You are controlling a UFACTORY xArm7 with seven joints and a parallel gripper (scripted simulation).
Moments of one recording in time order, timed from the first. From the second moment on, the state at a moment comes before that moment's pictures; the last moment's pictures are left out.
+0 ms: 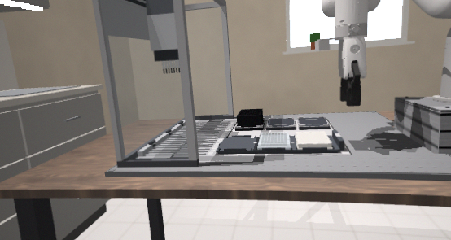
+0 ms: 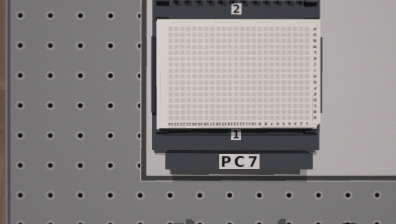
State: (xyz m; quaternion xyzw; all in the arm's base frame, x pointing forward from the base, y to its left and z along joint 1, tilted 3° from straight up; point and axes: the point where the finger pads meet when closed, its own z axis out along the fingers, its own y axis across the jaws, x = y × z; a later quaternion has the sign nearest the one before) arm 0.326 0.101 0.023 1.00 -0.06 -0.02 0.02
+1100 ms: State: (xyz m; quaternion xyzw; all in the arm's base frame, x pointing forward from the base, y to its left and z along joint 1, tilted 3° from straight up) arm 0.323 0.099 -0.017 1.00 -0.06 -0.02 0.02
